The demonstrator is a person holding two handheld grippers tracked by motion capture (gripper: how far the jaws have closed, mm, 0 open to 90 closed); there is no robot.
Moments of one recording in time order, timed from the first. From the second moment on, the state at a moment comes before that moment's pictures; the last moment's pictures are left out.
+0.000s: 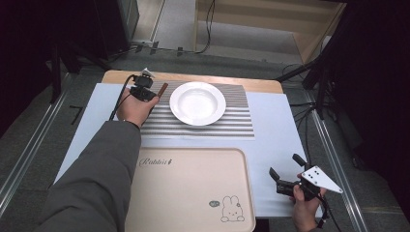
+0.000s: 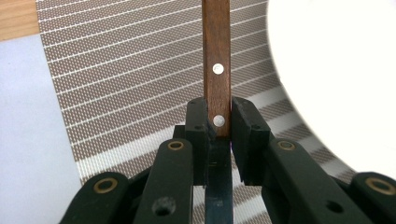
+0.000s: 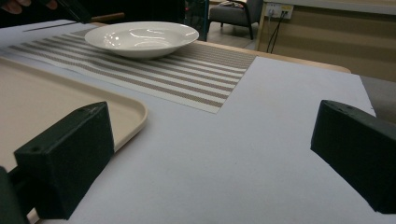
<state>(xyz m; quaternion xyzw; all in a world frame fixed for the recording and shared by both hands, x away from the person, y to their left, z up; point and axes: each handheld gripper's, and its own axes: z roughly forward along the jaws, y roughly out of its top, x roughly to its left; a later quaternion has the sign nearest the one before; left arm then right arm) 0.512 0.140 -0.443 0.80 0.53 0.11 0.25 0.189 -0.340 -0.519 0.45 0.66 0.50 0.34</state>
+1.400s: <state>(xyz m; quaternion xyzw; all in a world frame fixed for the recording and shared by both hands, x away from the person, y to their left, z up) 0.414 0.173 -0.413 0.82 0.47 0.10 0.30 0.189 -0.338 -0.519 0.45 0.66 0.50 0.34</state>
